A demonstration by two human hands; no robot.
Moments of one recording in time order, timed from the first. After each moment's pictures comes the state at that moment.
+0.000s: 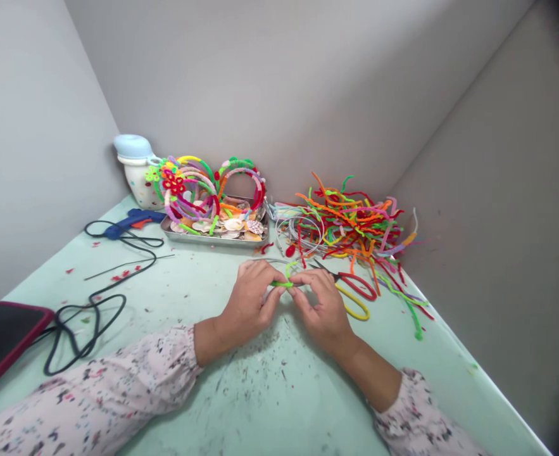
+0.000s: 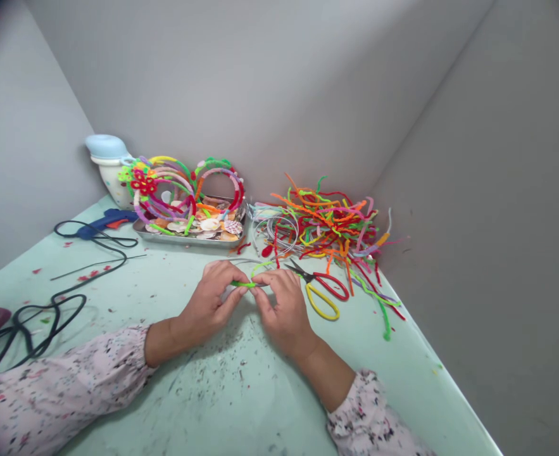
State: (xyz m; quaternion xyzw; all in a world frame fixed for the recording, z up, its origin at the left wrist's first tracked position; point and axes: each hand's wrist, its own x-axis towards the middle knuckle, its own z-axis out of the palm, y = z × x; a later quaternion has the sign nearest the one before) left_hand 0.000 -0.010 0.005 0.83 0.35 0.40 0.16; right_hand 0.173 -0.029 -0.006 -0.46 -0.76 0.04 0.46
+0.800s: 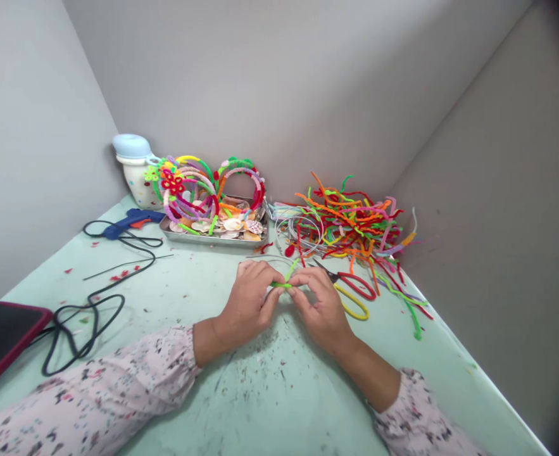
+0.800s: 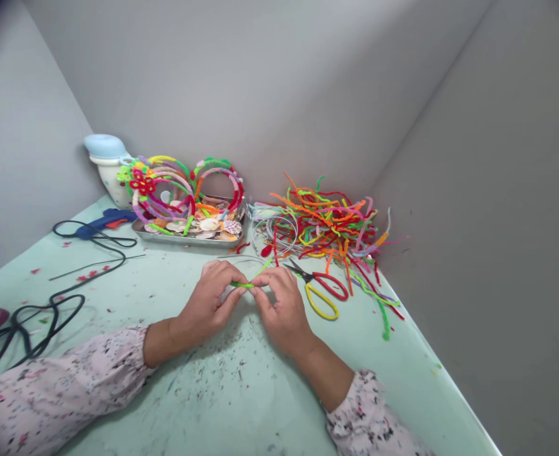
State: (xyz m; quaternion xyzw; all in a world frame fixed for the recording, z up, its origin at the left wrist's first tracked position) left_hand 0.000 -0.011 0.005 0.84 0.35 0.40 0.14; right_hand 0.172 -0.029 -0.004 -0.46 -0.74 0.11 0.47
